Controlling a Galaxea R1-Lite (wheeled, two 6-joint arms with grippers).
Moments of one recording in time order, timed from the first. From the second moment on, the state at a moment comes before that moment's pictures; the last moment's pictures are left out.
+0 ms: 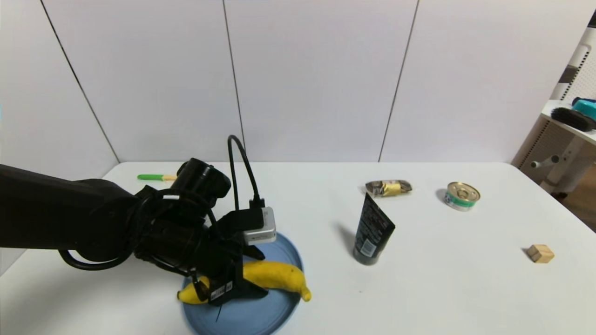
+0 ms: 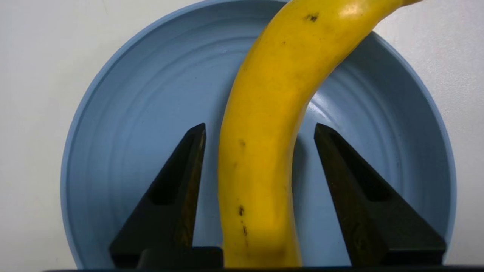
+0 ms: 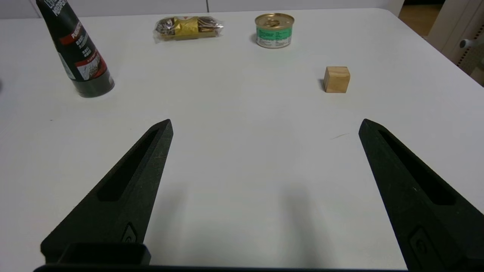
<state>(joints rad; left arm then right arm) -0.54 1.76 -0.96 0.14 -0.44 0.73 0.00 0.00 0.00 0.00 0.00 0.02</state>
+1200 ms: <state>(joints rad) -0.17 0.67 -0.64 0.27 -0.39 0.34 0.00 0.00 0.00 0.00 0.00 0.02</state>
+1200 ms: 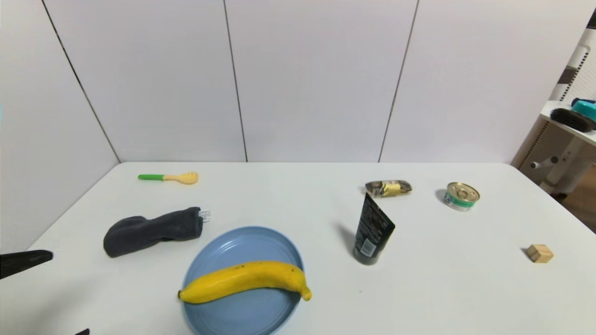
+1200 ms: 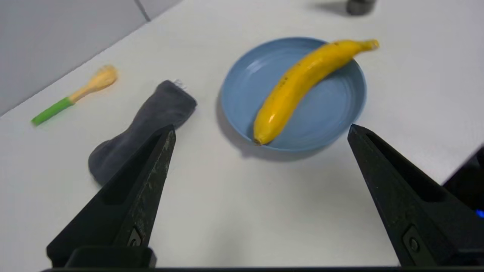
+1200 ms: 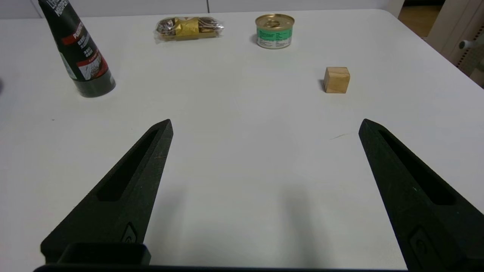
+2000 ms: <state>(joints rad) -0.01 0.06 -0.13 0.09 -0.17 0.08 0.00 0.00 0.00 0.00 0.00 0.02</state>
